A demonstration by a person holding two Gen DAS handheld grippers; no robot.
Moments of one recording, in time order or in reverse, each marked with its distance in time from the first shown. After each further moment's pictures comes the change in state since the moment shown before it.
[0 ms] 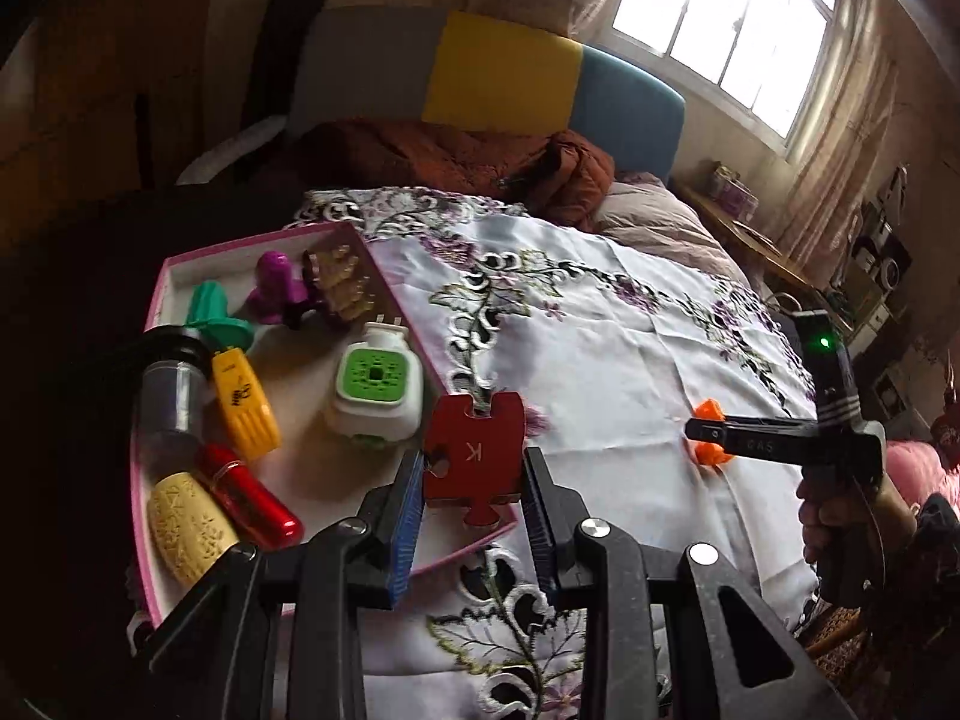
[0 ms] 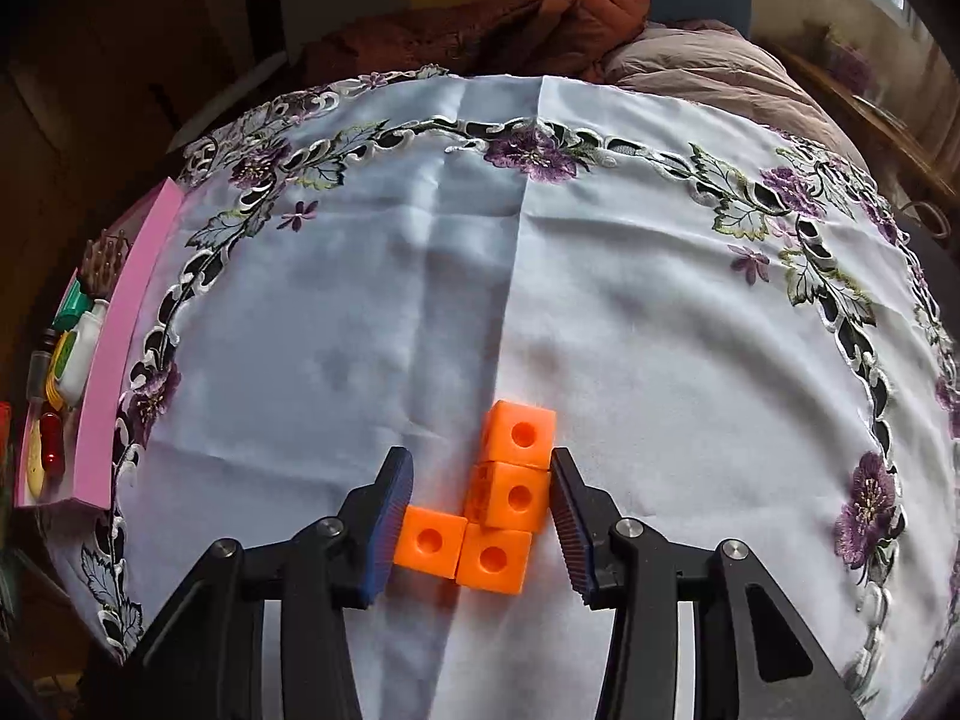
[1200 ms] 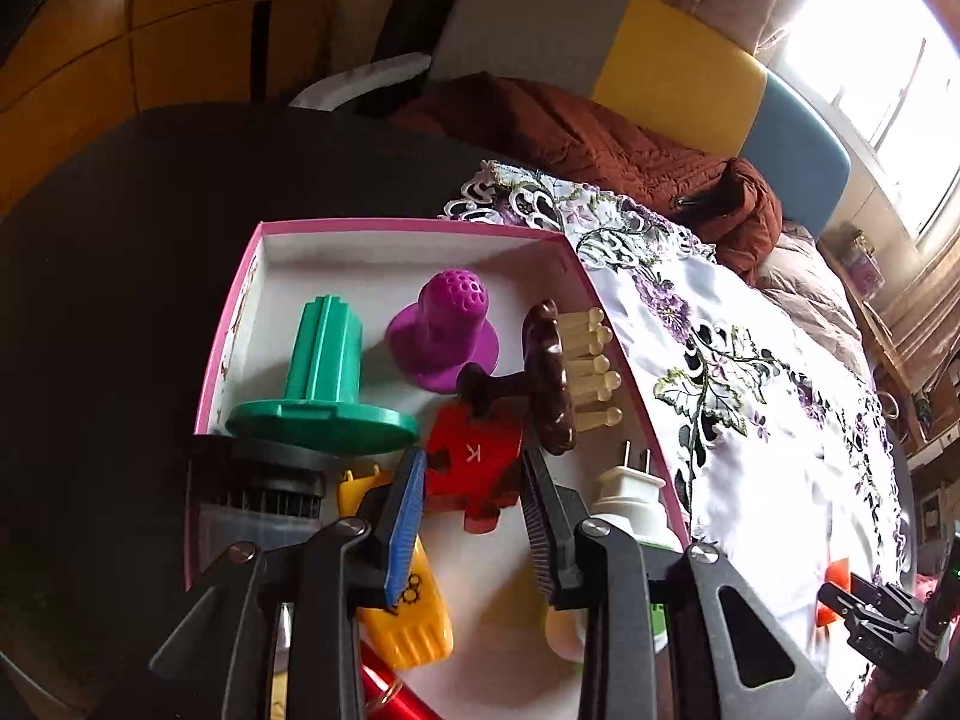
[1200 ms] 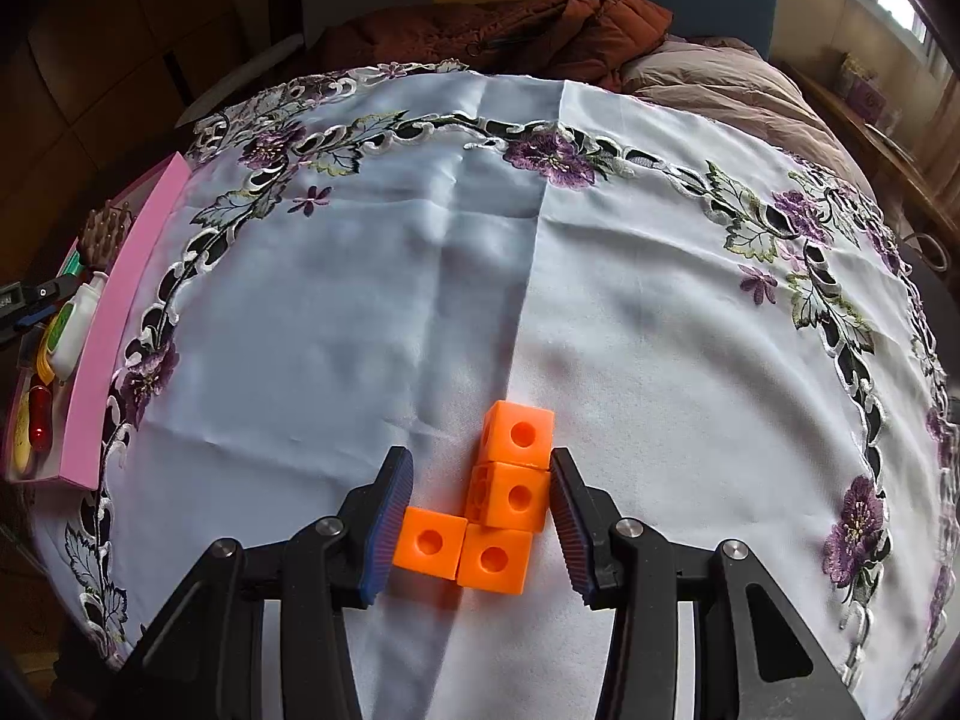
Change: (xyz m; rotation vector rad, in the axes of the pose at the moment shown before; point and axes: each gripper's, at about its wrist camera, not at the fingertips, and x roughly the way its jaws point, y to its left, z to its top) left arm 0.095 0.095 0.070 -0.222 0.082 0.189; right arm 0.001 0.008 0.003 -0.072 0.002 -0.036
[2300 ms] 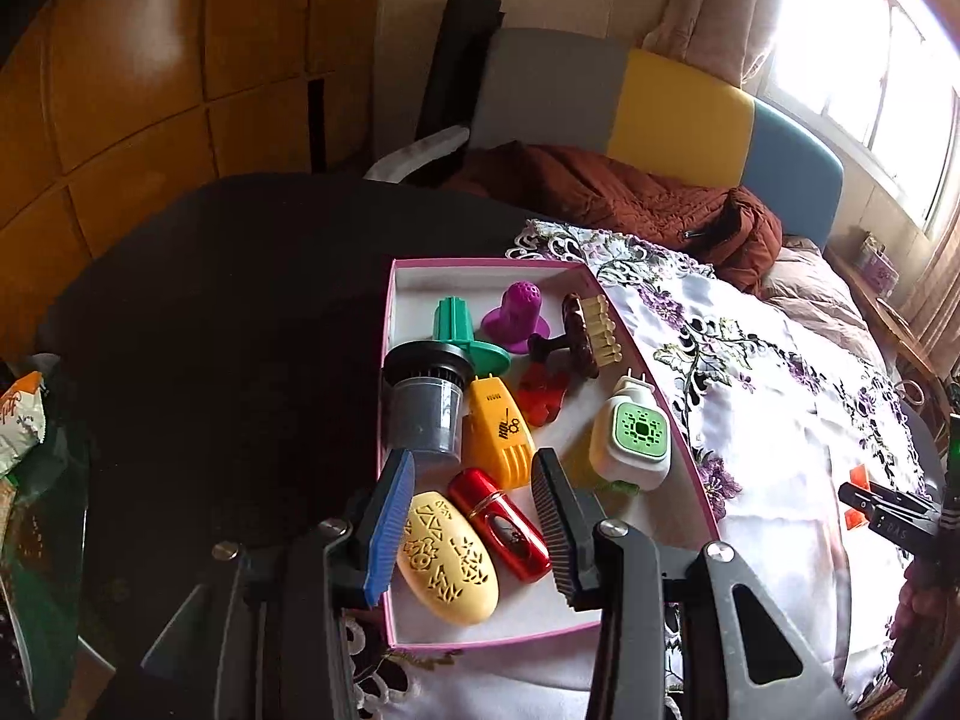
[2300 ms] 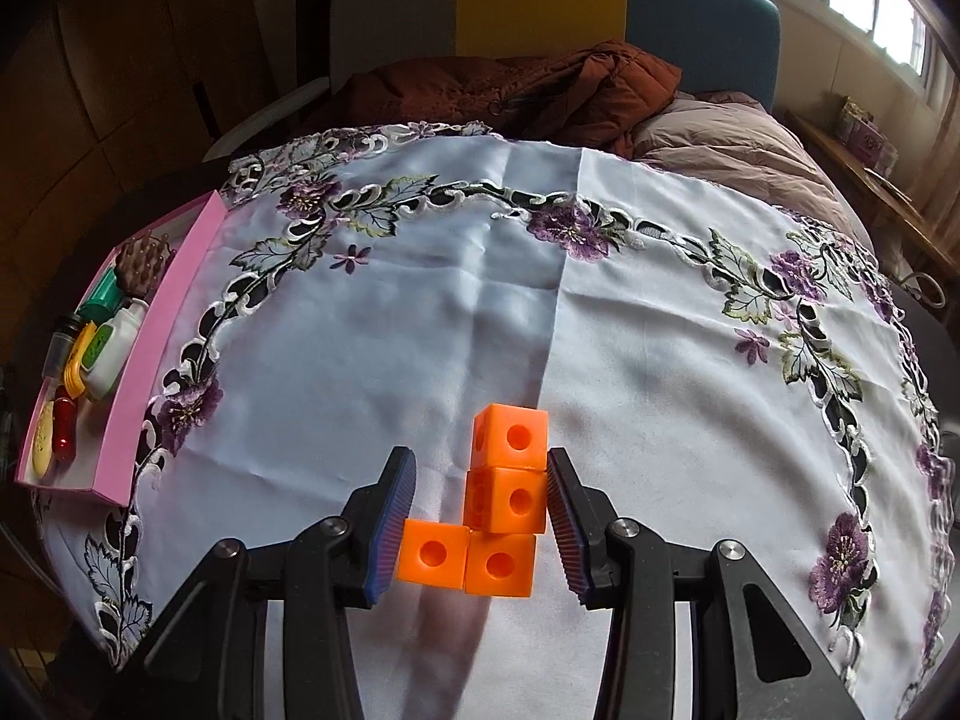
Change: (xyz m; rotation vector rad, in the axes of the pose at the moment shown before) left arm -0.121 0.020 -0.070 0.037 -0.162 0.125; right arm -0.024 0.012 0.002 -0.044 -0.129 0.017
